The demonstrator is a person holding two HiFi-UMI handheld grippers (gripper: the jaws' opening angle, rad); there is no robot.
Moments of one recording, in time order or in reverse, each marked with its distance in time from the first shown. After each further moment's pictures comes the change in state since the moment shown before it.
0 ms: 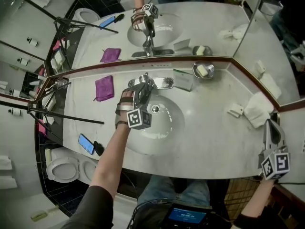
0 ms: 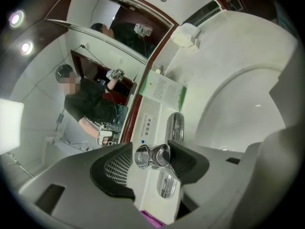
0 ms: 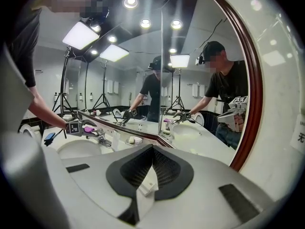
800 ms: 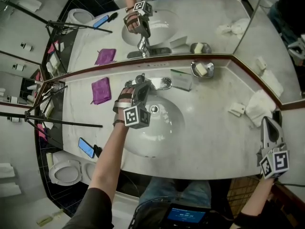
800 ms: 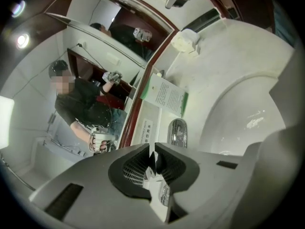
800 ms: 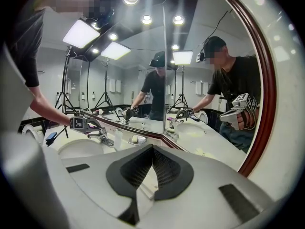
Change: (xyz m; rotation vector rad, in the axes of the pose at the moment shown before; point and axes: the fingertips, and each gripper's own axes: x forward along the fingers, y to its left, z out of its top) left arm 0.018 0.011 0.015 -0.008 -0.046 -0.085; right arm 0.027 0.012 -0.006 -0.004 0.017 0.037
